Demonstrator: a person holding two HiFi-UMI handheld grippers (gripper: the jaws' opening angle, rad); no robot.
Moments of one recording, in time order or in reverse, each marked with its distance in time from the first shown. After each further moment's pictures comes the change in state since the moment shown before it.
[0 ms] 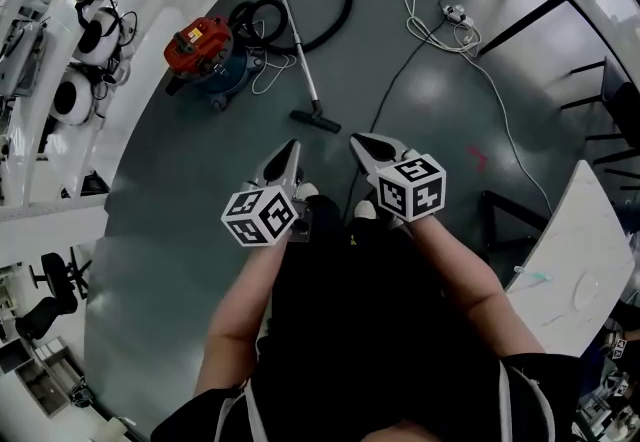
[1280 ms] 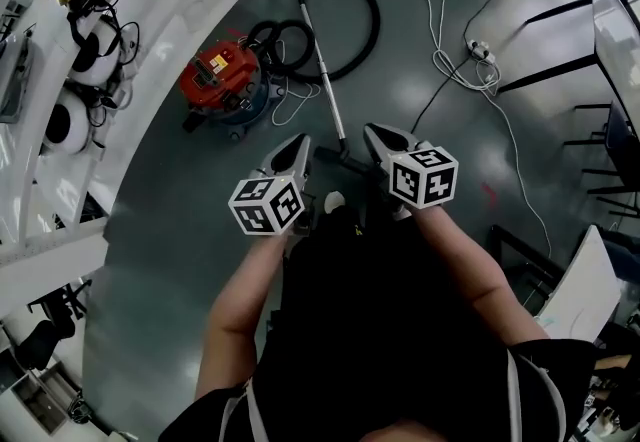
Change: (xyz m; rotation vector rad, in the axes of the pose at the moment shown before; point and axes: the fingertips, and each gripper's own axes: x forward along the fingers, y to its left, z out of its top) left arm 0.127 0.209 0.168 0.004 0.073 -0.055; right arm 0.259 -0.017 0.148 0.032 0.033 -0.101
